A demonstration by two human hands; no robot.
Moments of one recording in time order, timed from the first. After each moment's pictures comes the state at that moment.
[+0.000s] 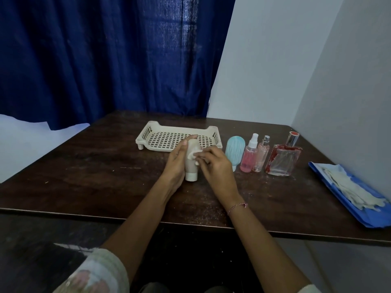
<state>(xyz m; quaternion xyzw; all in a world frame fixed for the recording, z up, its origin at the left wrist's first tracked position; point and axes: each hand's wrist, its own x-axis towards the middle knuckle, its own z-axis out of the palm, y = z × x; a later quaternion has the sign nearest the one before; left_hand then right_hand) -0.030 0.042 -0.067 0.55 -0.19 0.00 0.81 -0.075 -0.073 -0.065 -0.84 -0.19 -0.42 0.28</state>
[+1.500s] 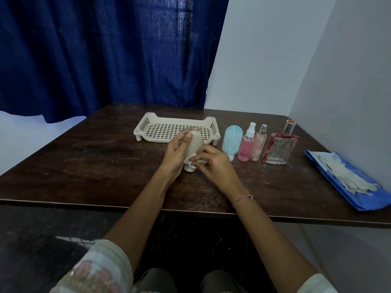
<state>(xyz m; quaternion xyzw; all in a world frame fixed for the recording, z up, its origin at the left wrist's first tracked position) -0.036 0.046 -0.066 0.56 -0.24 0.03 0.79 -0.087 -0.082 -0.070 -0.87 -0.25 -0.31 0.28</state>
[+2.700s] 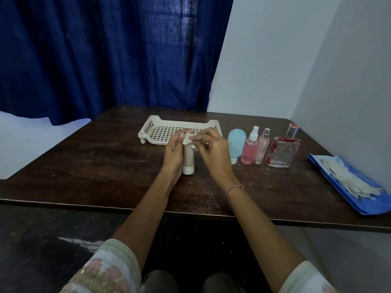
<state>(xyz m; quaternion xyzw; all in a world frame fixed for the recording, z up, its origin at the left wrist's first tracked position) -0.025 0.050 -0.069 0.55 -0.18 0.08 0.81 -0.076 -0.051 -0.033 -0.83 -0.16 -0.40 0.36</state>
